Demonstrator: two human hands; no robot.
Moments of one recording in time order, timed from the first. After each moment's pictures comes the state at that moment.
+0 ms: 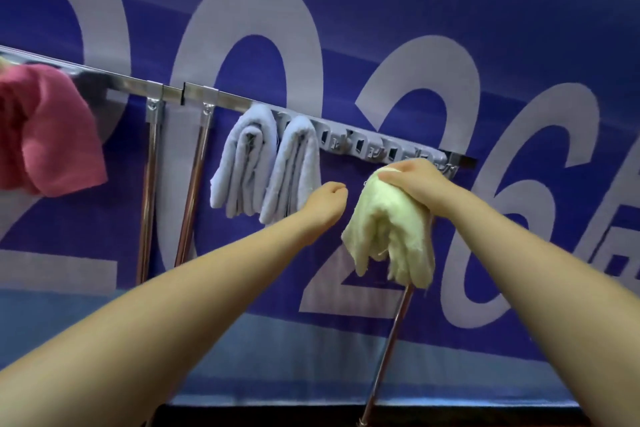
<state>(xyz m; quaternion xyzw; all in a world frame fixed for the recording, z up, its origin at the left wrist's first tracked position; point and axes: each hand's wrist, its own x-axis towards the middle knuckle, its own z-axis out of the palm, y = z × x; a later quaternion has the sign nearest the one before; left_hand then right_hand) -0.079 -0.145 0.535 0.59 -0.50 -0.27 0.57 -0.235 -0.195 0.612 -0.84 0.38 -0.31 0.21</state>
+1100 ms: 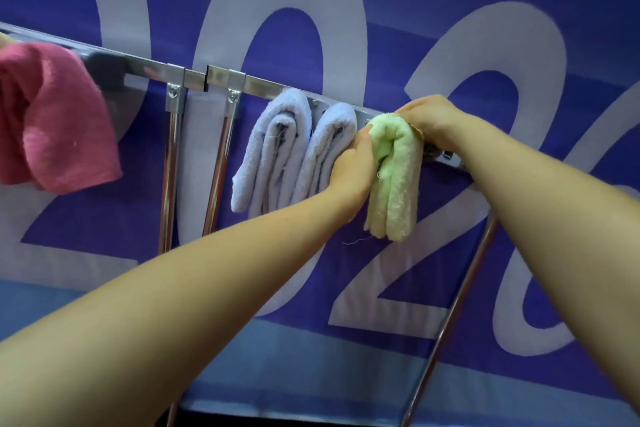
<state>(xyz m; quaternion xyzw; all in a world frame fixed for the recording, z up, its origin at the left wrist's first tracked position) -0.039 -0.200 0.565 0.46 -0.41 -0.24 0.75 -0.125 -0.262 0.667 -0.80 0.46 -0.33 0.21</state>
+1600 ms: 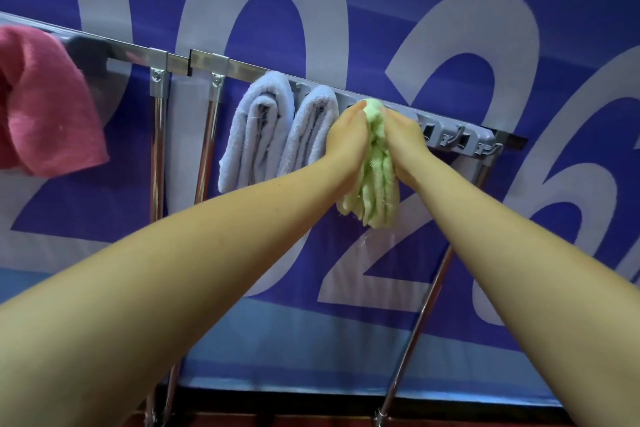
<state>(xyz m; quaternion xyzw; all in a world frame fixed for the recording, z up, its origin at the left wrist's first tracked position) -0.090 -0.179 0.575 0.77 -0.56 -0.17 0.26 -0.127 -0.243 0.602 -0.68 0.35 -0.47 0.43</state>
